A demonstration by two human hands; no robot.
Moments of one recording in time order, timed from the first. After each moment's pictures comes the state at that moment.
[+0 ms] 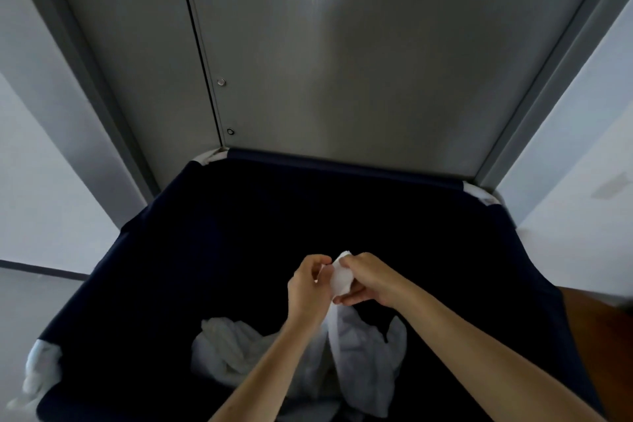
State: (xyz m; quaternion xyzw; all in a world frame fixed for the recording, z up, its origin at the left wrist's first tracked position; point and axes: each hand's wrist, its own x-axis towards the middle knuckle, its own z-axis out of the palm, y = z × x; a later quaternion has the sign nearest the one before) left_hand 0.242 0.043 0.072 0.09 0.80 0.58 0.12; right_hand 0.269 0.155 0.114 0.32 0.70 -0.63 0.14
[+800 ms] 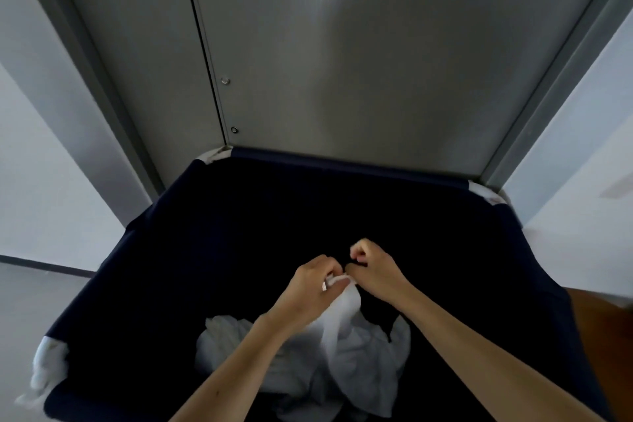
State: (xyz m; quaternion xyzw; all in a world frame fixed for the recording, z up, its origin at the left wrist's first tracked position) left_hand 0.224 0.024 0.074 0.38 0.81 0.44 0.08; right_hand 0.275 0.165 0.097 0.23 0.87 -0.43 0.02
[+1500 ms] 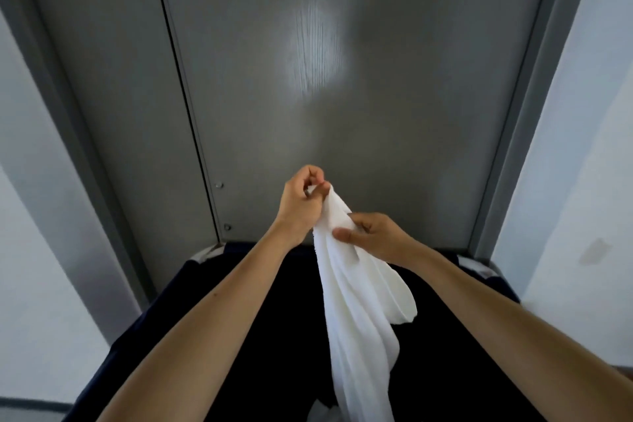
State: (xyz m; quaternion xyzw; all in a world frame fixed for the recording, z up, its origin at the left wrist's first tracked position) left_hand 0.114 0.104 0.275 0.30 0.68 0.67 -0.01; right_hand 0.211 0.224 0.252 0.04 0.88 -0.47 -0.11
